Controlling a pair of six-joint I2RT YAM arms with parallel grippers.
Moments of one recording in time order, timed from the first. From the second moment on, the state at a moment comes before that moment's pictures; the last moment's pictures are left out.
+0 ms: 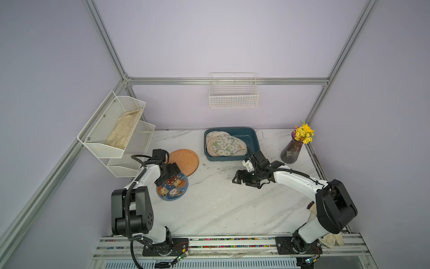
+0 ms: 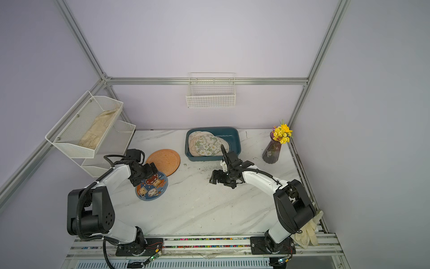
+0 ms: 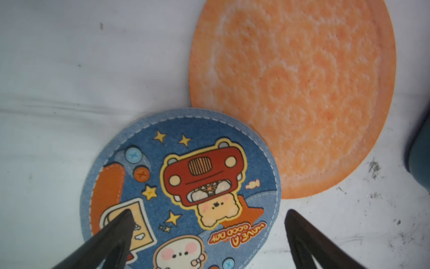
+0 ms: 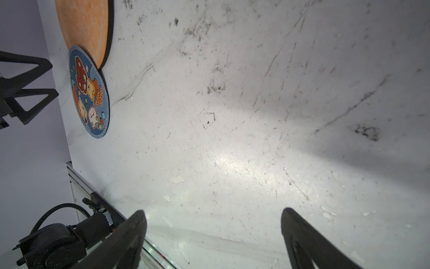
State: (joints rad) left arm 0.15 1.53 0.98 -0.61 0.02 -0.49; right arm 0.59 1.58 1.04 -0.53 -0.41 0.61
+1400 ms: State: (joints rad) left arm 0.26 1.74 0.99 -0.36 0.10 -0.31; right arm 0.61 1.58 1.04 -0.53 -0.39 0.63
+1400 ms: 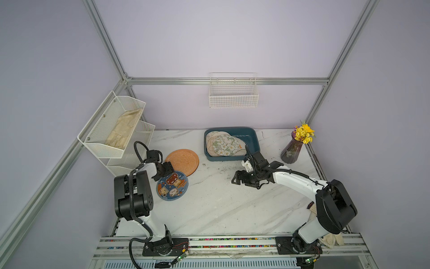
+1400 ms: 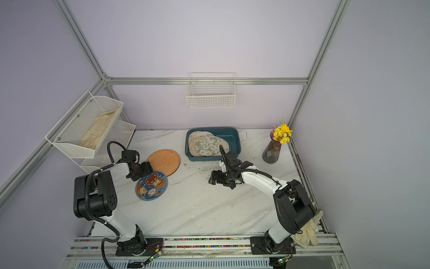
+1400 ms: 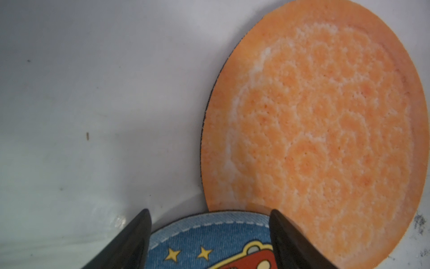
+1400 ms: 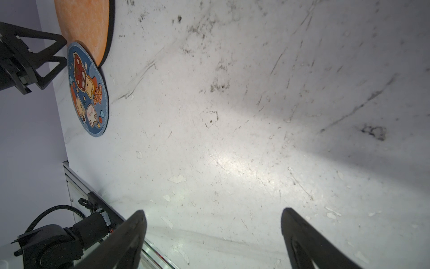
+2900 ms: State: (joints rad) left arm -0.04 1.34 0.81 -0.68 0.08 -0.46; right arm 0.64 1.52 1.00 -0.52 -0.37 0.63
